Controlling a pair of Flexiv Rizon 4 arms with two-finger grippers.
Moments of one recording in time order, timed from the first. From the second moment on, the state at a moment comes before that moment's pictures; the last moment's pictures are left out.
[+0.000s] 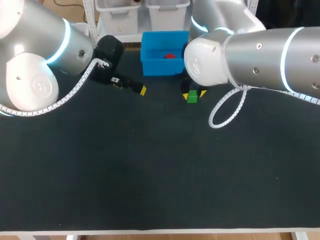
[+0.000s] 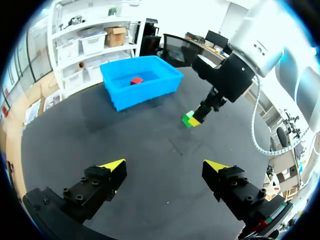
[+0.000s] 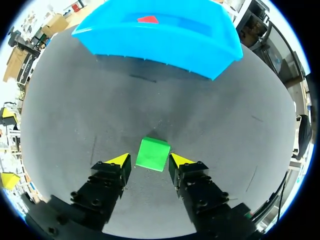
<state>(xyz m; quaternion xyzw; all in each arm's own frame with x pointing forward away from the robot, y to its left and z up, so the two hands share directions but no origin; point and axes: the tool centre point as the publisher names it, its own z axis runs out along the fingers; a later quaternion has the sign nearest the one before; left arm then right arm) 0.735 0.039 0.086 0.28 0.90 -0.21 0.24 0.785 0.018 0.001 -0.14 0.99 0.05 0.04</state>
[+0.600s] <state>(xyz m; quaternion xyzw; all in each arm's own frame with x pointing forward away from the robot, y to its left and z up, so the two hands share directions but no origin) 0.735 0.039 0.086 0.28 0.90 -0.21 0.24 0.785 0.017 -0.004 -0.14 0.99 0.05 0.04</state>
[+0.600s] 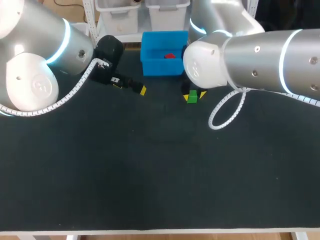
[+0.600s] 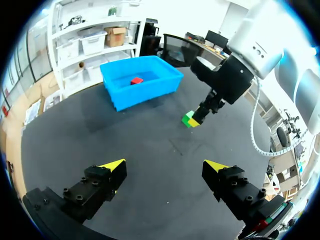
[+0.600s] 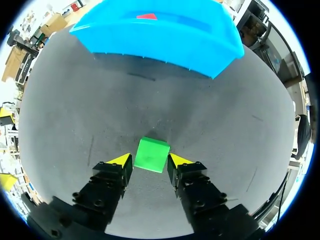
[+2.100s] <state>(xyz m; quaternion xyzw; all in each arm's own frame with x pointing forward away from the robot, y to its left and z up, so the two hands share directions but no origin) 0.735 0.039 0.086 0.28 0.90 -0.21 0.24 0.850 0.021 0.087 -0.16 0.93 0.12 0.30</state>
